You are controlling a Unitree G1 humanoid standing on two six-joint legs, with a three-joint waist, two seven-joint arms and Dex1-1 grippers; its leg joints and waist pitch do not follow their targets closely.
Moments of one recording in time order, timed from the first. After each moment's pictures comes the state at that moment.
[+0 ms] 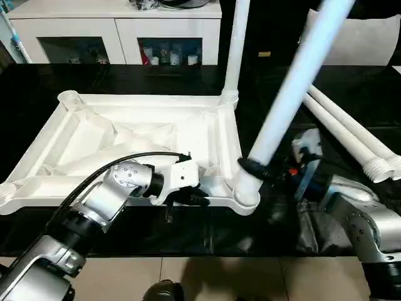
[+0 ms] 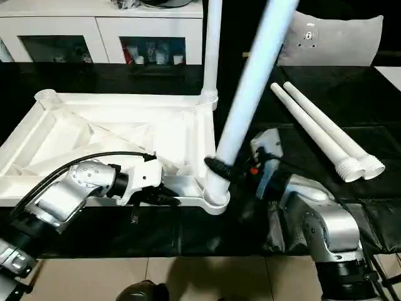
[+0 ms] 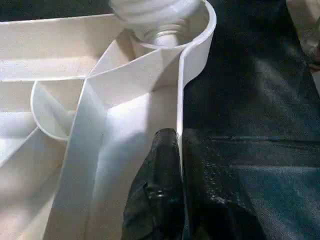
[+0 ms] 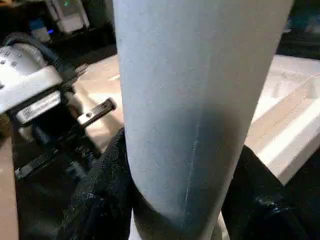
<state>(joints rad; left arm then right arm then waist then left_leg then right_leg) -0.56 0.47 -0.48 0.34 -0.06 0.15 -1.13 -0.25 -0.42 0.02 -0.07 0.48 0.52 0.82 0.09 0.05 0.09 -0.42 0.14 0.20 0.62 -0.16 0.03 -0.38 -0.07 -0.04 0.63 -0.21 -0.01</state>
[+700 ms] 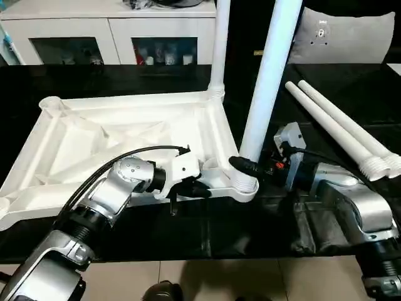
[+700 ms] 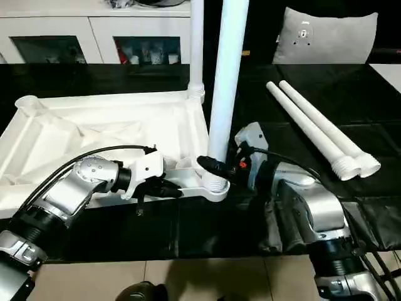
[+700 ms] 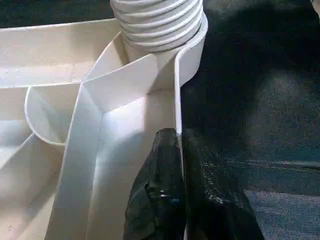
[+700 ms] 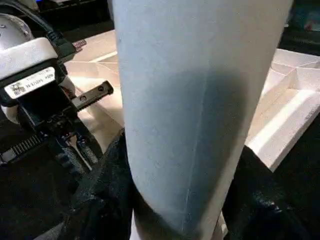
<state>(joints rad) -0.59 0.43 -0.44 0.42 -0.06 0.13 -1.12 -0.38 -0.43 0.10 0.08 0.38 0.45 0.85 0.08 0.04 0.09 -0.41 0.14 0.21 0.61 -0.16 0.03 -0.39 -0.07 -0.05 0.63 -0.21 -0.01</state>
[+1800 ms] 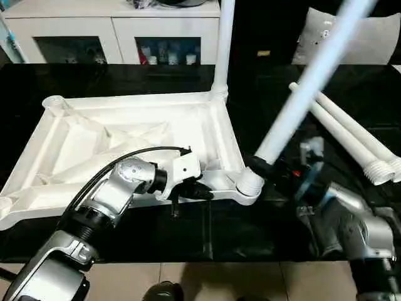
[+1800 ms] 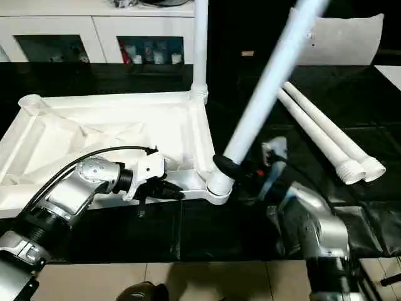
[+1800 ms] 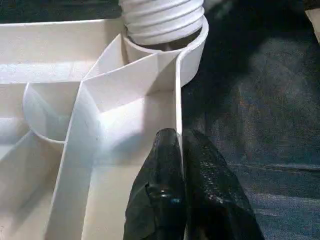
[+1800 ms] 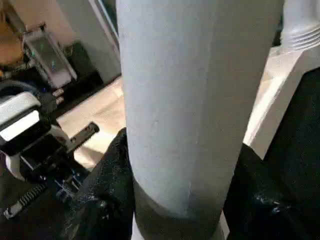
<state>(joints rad) -0.59 0.40 -0.43 0.44 -0.07 0.13 -1.14 -0.23 -0.30 -0.10 0.19 0.55 0.34 0.87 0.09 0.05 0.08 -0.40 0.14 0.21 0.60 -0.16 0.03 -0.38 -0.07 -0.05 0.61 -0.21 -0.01</state>
